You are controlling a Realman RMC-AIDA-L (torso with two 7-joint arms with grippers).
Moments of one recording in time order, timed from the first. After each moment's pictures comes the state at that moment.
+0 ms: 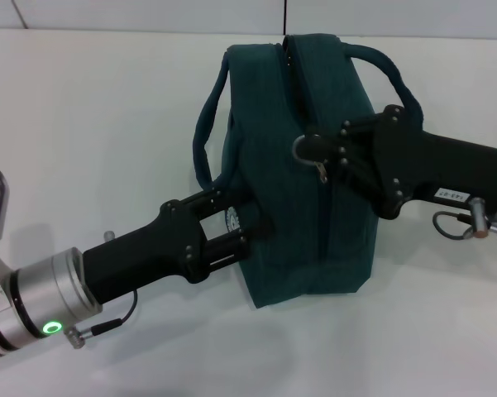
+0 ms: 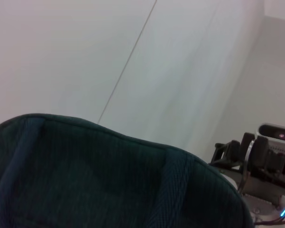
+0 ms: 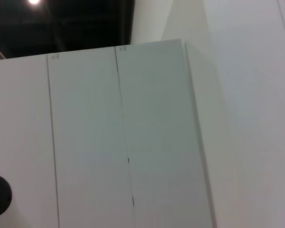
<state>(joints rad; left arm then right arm) -0.40 -2.10 0.77 0.16 1.61 1.72 -1.01 0.62 2.03 -1.42 -0.38 -1.03 -1.67 0.99</state>
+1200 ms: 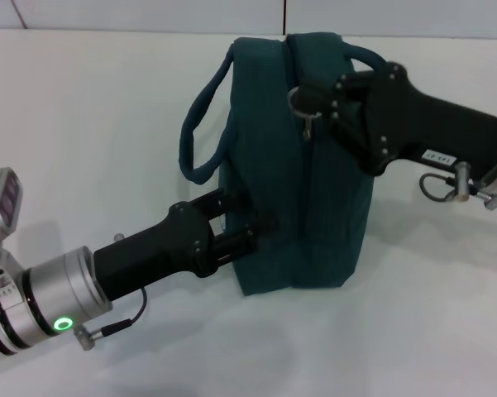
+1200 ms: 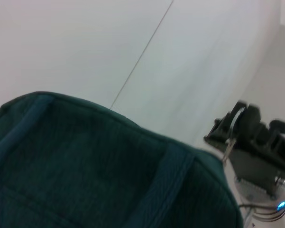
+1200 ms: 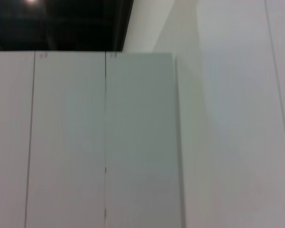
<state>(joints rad) -0.42 -2.10 0.77 0.13 1.60 1.68 -1.07 0.65 2.03 -1.49 -0.38 -0.88 -1.60 0.89</state>
